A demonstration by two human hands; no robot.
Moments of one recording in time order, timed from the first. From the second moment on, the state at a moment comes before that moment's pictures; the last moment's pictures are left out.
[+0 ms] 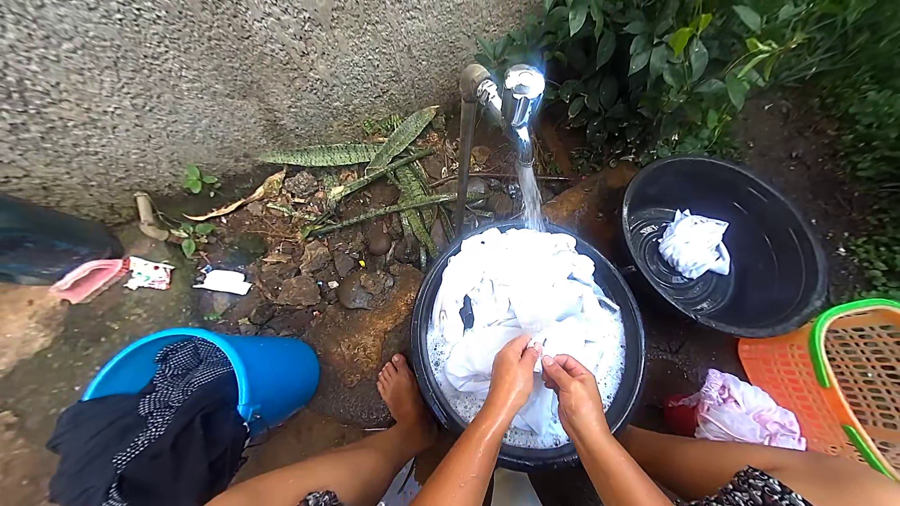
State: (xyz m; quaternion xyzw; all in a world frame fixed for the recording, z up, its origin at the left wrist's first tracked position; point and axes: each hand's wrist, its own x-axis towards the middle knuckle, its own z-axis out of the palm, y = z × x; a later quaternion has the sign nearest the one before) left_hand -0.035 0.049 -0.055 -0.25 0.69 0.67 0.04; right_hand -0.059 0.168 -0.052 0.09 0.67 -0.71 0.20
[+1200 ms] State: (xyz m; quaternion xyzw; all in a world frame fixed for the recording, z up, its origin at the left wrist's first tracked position) left_hand -0.019 0.021 -0.032 -0.36 0.23 0.90 -0.05; right_hand -0.098 0.206 -0.012 0.27 0.57 -0.75 0.18
